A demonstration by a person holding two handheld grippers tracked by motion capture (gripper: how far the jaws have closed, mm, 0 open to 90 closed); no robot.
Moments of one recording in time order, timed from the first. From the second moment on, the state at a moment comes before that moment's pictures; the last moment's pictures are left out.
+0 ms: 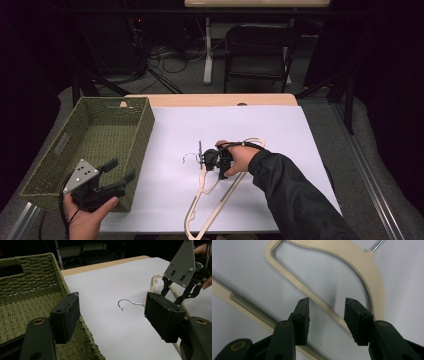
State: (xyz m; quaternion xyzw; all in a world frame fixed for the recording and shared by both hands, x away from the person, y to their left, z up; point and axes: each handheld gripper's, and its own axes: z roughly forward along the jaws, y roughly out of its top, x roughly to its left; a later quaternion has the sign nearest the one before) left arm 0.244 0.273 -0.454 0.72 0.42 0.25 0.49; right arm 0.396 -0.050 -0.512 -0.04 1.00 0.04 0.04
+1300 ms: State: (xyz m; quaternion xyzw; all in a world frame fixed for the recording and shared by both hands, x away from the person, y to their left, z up) left arm 0.243 0.236 -0.466 0.75 0.38 0.21 0.49; right arm 0.402 -0.051 -0.526 -0.05 1.00 0.01 0.00
